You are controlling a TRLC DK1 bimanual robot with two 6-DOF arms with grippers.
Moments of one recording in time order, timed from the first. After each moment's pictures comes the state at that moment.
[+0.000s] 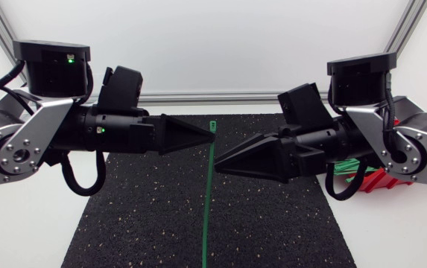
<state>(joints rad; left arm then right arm) -0.49 1.30 0.83 0.09 0.93 -0.39 0.44 1.28 0.76 0.01 -1.17 0.22</state>
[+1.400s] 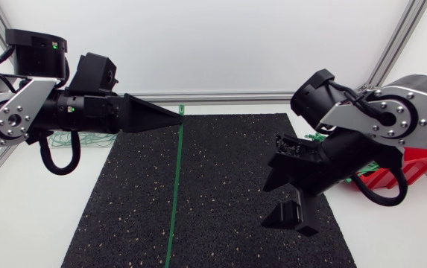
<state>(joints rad) -0.26 1.38 0.92 -0.04 1.21 -0.26 0.50 1.37 0.95 -0.91 -0.39 -0.71</state>
